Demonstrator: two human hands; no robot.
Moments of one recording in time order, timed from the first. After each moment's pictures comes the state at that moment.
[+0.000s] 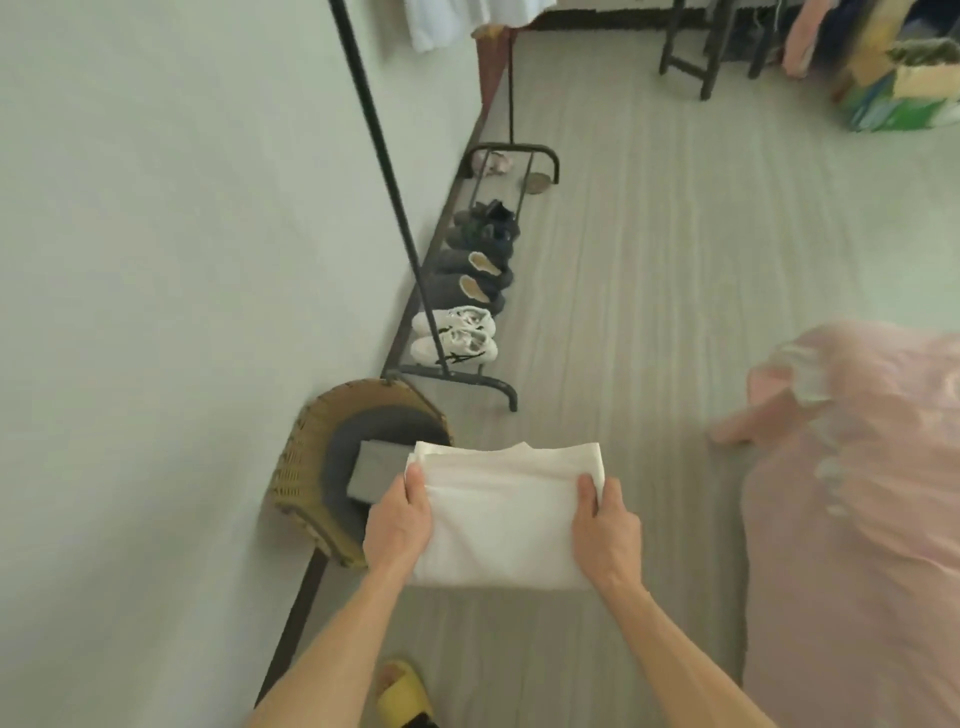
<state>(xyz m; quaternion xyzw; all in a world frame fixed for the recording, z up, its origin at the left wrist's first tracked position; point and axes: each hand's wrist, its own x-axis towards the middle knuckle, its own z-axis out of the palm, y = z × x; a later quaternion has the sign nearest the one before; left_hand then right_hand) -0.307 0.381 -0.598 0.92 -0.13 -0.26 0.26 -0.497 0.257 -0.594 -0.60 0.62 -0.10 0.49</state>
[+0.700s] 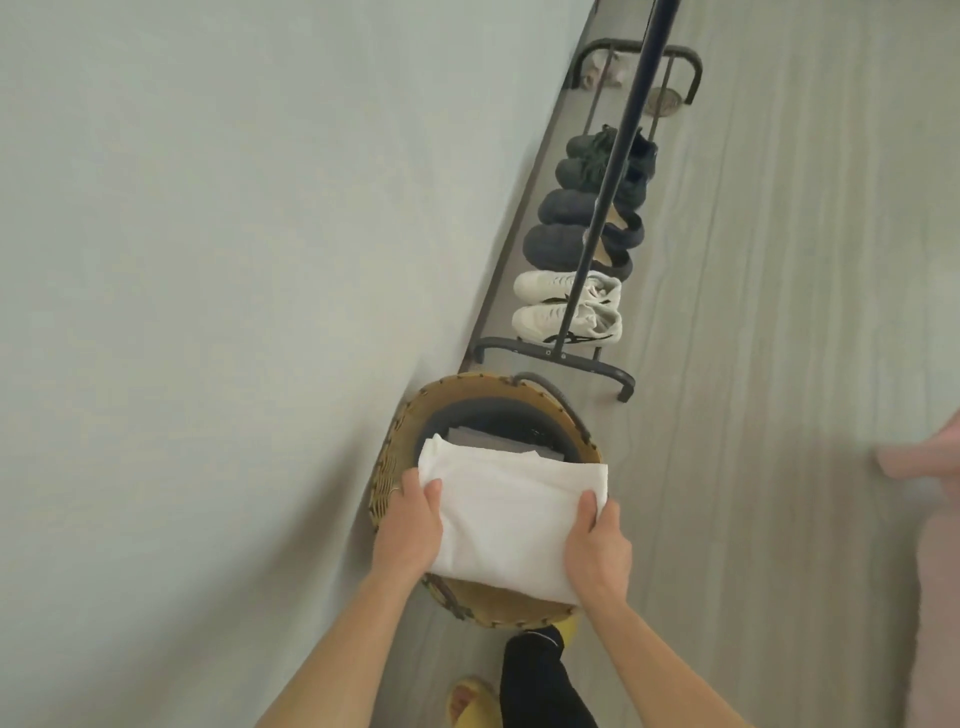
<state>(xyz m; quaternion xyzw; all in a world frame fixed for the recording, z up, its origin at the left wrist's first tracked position) -0.025 0.457 -0.708 0.92 -0.13 -0.33 0.16 -0.193 0.333 -0.732 -0.58 0.66 0.01 0.47</state>
